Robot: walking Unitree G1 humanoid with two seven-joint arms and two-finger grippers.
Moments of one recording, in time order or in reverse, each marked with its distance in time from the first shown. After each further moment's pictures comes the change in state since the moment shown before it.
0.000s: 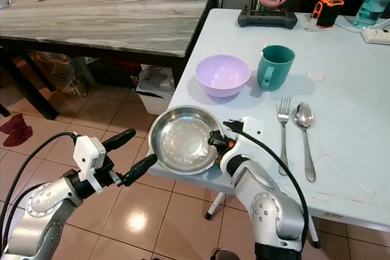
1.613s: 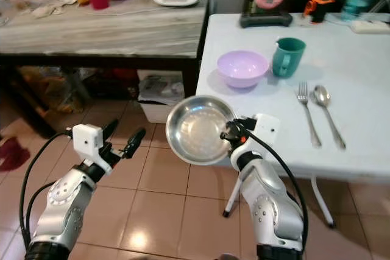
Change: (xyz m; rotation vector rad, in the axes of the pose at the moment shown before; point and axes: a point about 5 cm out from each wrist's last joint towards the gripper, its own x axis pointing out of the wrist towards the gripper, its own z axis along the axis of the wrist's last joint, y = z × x) left arm 0.021 0.031 -0.020 -0.113 -0.051 0.408; right arm 0.002 -0.016 0.008 -0.064 -0.185 -0.071
